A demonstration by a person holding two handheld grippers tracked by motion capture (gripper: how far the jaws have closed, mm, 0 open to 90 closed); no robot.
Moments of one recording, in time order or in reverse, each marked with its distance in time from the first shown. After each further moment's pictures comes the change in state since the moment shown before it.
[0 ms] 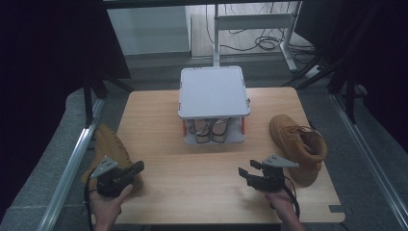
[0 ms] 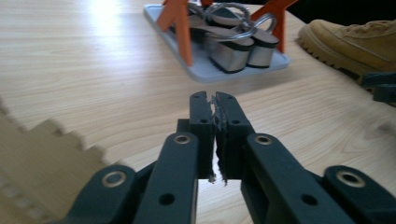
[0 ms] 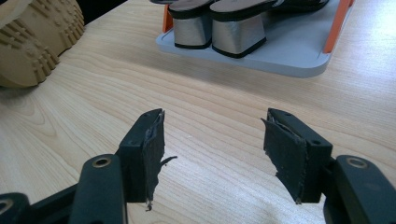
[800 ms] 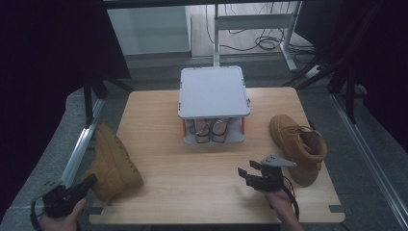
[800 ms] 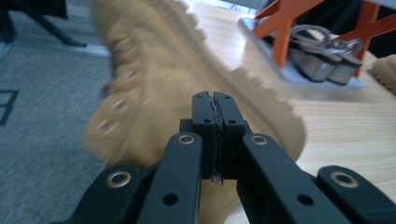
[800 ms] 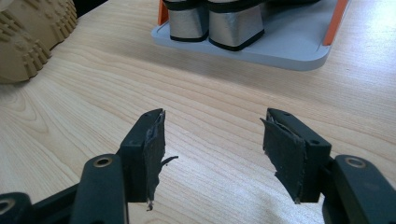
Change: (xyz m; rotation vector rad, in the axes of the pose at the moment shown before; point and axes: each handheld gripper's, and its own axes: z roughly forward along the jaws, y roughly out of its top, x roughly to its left) left arm 0.080 -0.051 -0.086 -0.066 0.204 -0.186; right arm 0.000 -0.001 0.005 0.028 -0.014 0.005
